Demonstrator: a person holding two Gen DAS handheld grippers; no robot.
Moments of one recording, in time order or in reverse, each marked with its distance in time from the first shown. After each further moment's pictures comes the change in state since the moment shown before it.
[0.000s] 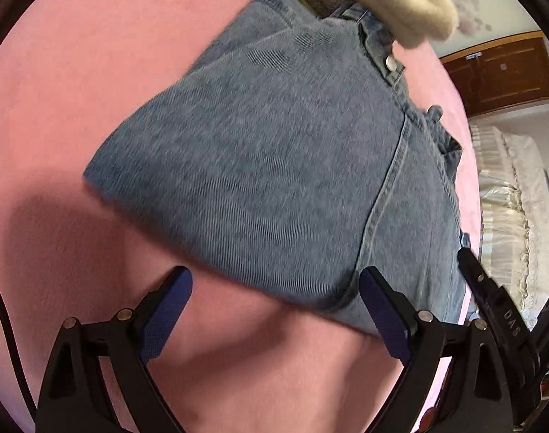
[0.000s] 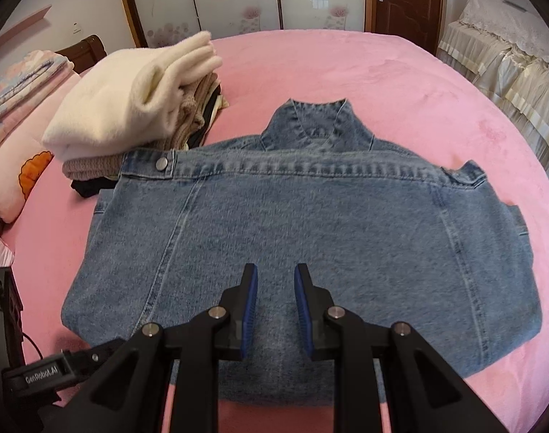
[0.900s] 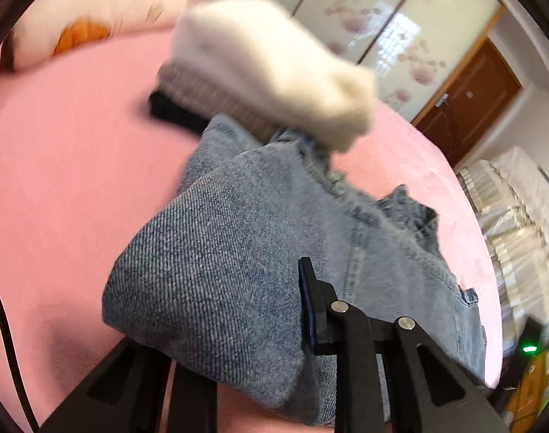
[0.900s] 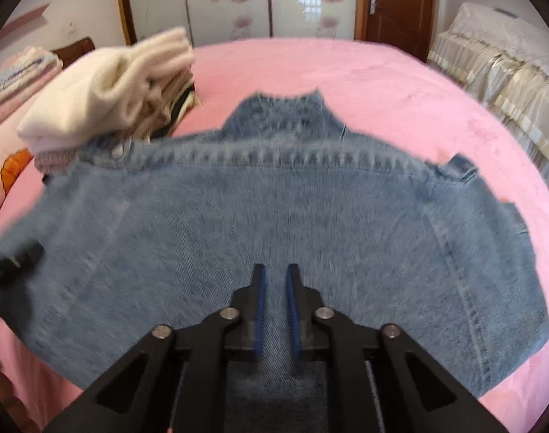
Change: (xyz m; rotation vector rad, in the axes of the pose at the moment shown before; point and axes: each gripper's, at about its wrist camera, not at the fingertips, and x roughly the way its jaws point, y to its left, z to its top) left arm -0.052 -0.069 0.010 0.198 -0.487 0.076; right arm 0.042 -0.041 -0.020 -0.037 -0.017 -0.011
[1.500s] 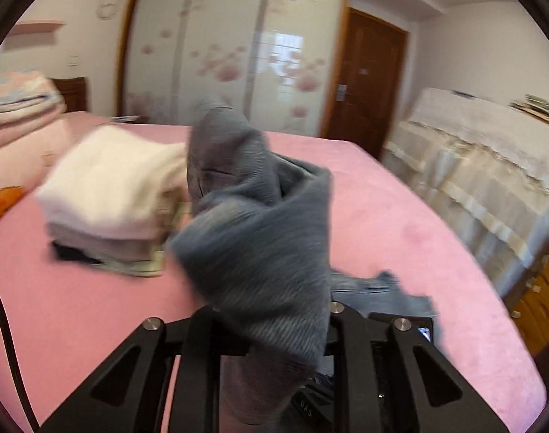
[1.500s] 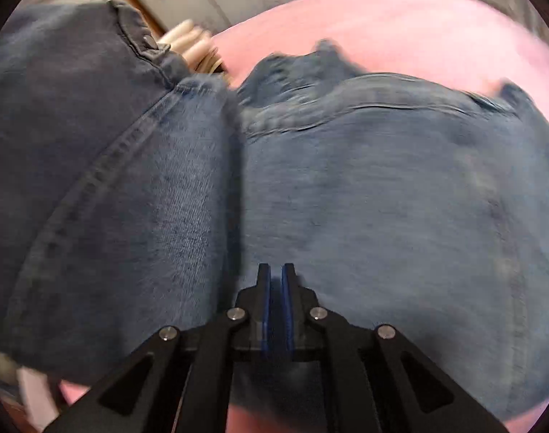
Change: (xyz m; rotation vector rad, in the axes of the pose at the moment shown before) left arm -0.066 -0.232 -0.044 0.459 -0.185 -0.166; right arm -0.015 -0.104 0.001 0.203 0.090 0.350
